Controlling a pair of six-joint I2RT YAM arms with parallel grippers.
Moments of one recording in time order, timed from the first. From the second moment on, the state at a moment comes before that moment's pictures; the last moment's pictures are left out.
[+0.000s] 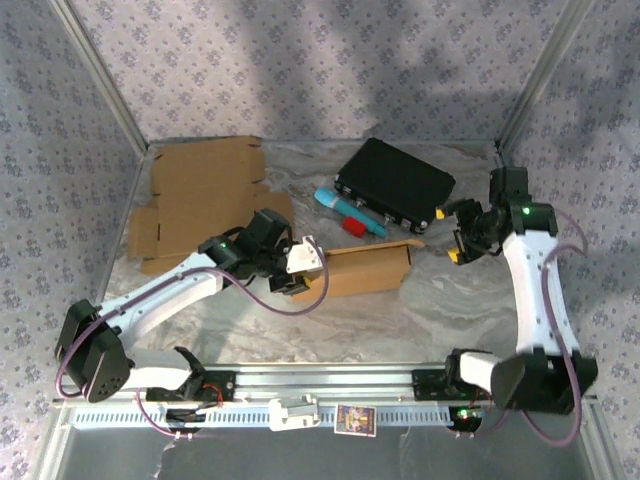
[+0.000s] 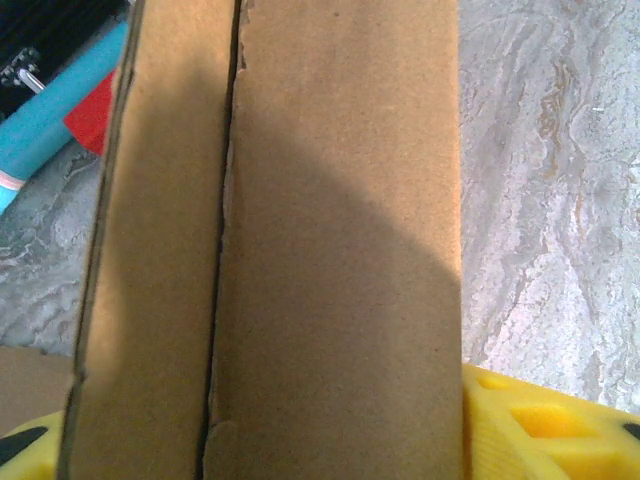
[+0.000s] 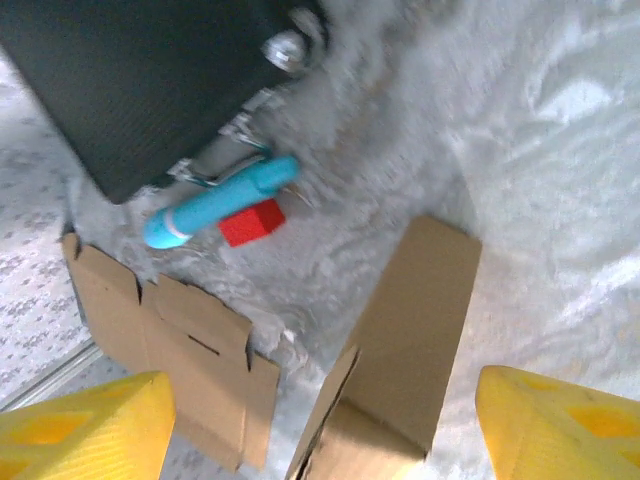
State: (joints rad) left arm -0.78 1.30 1.00 -0.63 0.25 0.59; right arm -0.06 1.16 1.28 -1.17 -0.31 1.14
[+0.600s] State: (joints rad) left arm -0.78 1.30 1.02 -0.67 0.23 0.55; right arm 0.46 1.11 1.10 -1.09 -0.04 1.31
